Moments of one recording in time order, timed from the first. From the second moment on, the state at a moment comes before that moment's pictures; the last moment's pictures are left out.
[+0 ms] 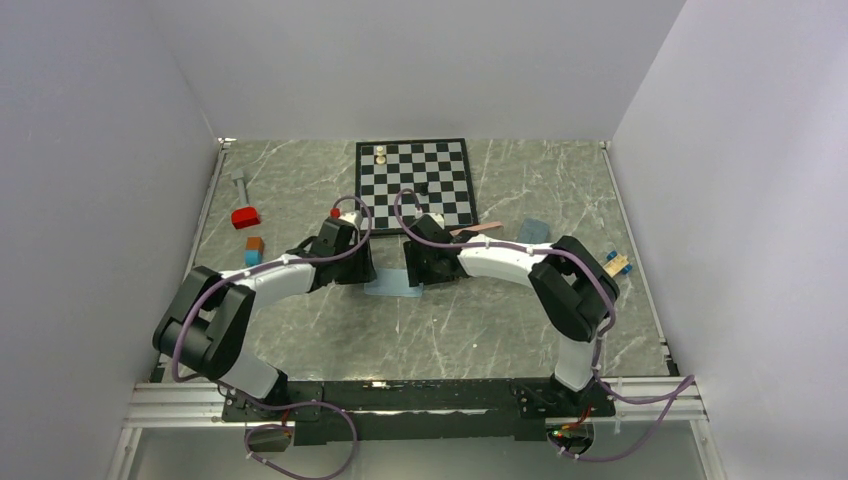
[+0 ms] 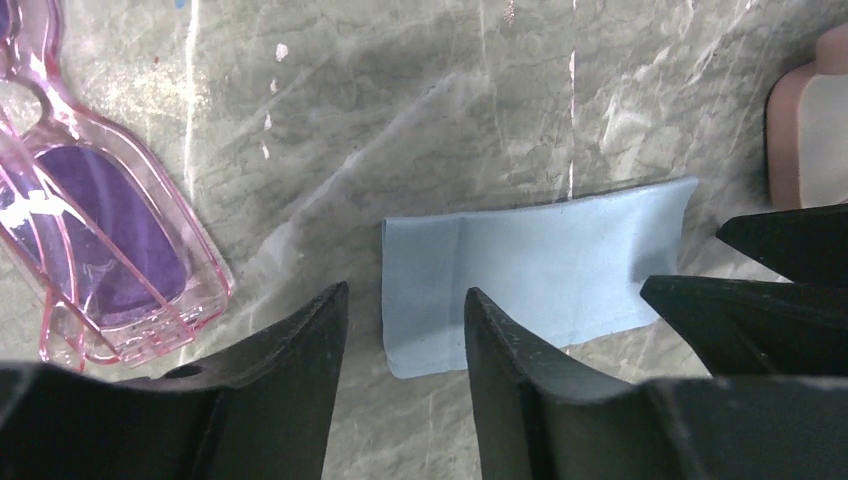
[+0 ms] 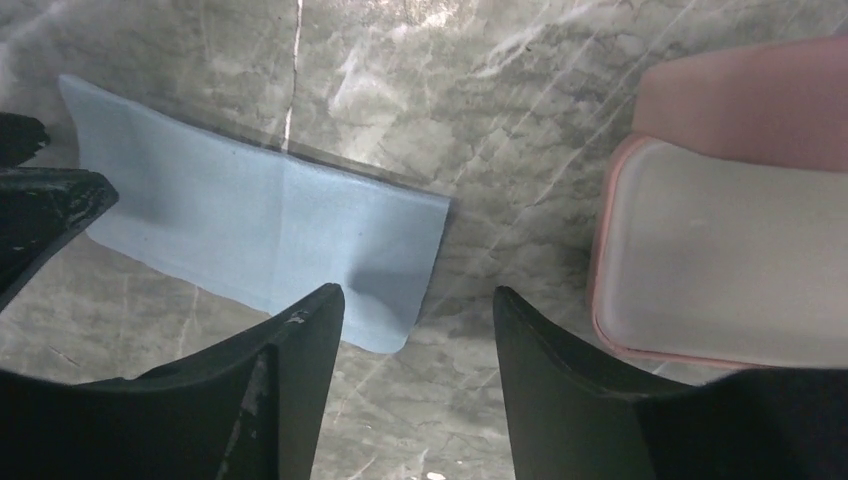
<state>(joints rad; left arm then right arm) -0.45 1.50 0.70 -0.08 0.06 -0.49 0.82 1.84 1.14 -0.35 0.11 0.60</state>
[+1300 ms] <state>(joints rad) -0.53 1.56 0.75 -0.11 -0.03 -0.52 0.82 1.88 1.17 -0.34 0.09 0.67</state>
